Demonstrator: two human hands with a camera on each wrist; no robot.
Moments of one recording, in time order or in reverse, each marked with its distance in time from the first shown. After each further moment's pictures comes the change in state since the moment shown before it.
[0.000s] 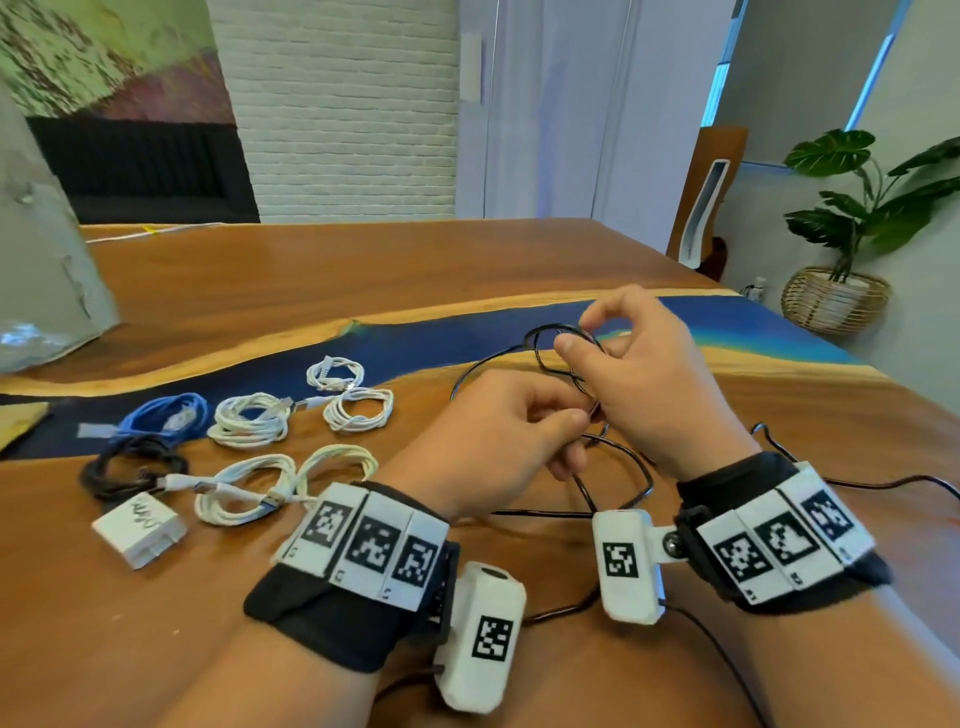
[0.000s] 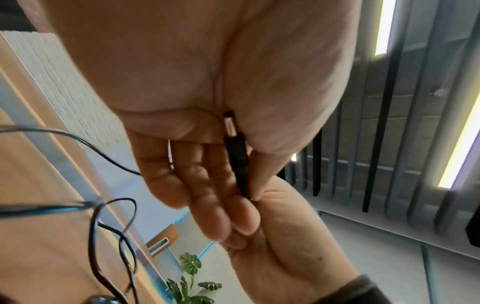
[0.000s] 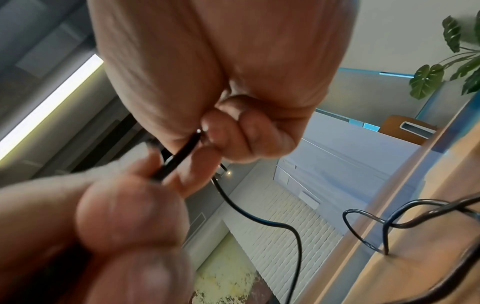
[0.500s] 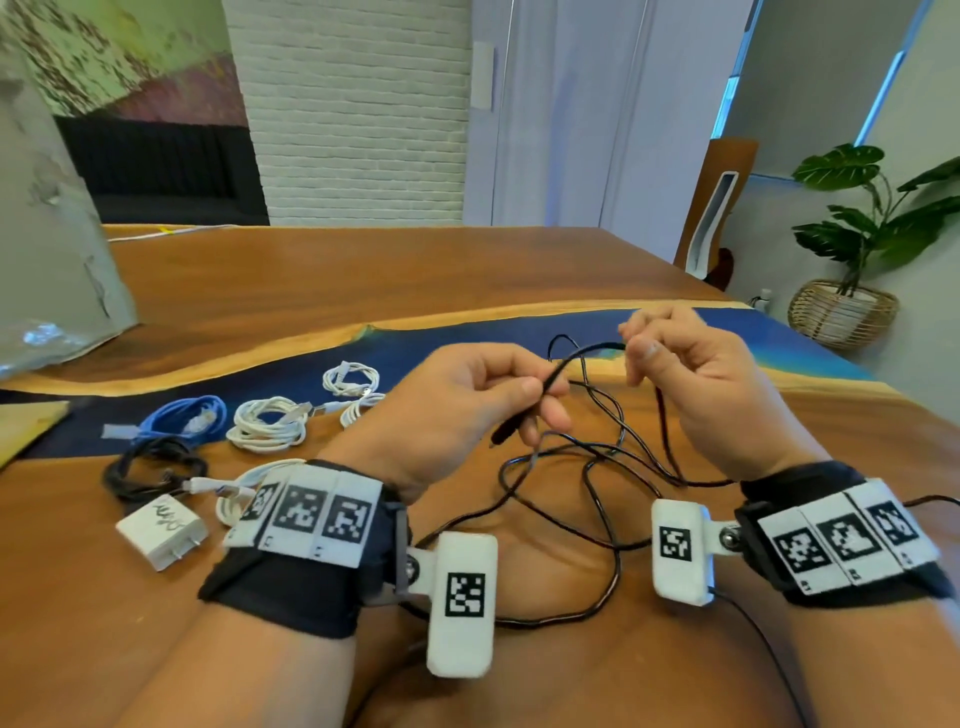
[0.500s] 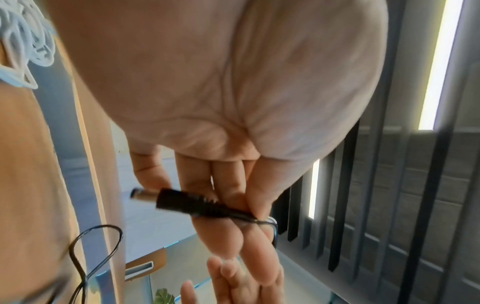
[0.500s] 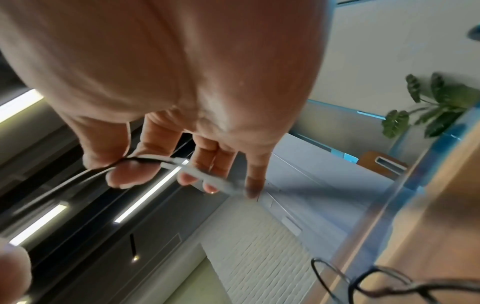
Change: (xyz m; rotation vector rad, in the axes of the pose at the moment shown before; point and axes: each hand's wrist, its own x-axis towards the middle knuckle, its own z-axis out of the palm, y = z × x) left_hand -0.007 -0.010 -0.043 -0.250 0.044 0.106; right_hand 0.003 0.006 -0.029 -0.083 -0.117 -0.221
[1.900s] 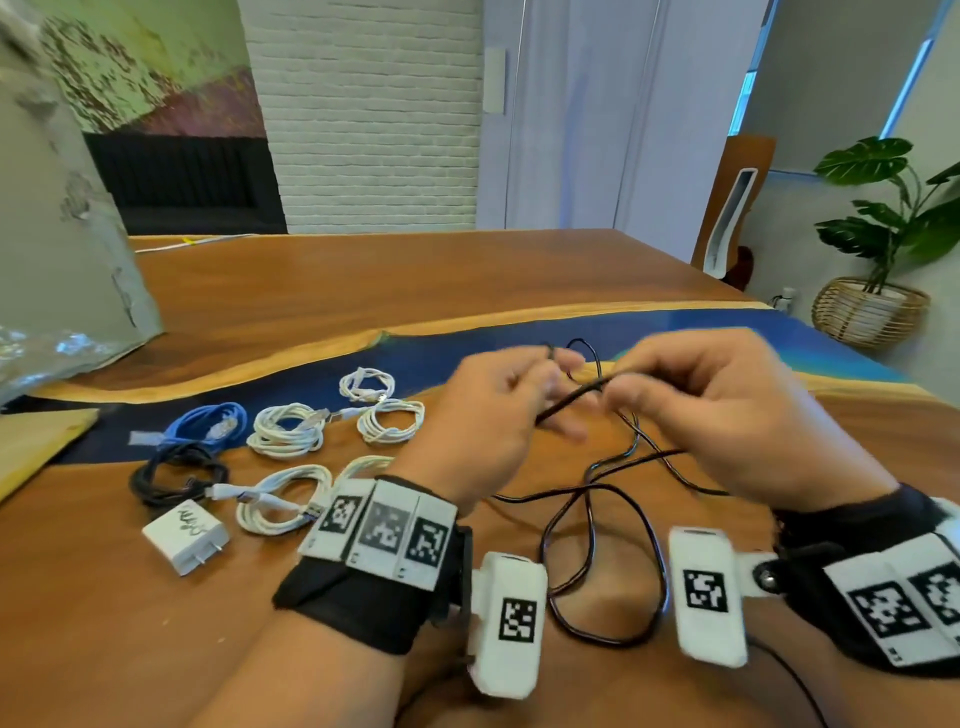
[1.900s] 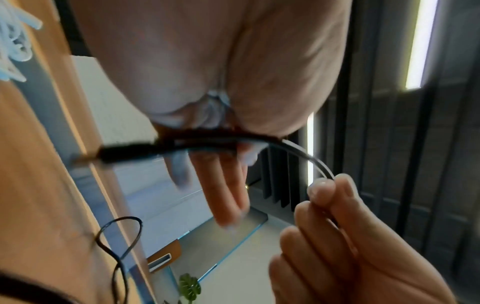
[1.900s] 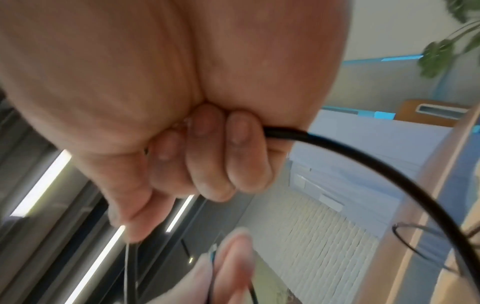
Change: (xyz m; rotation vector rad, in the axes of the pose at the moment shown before) left_hand 0.013 -0.010 0.021 -0.006 0.236 -0.044; right_hand -0.009 -0.049 0.005 0.046 -0.182 -0.119
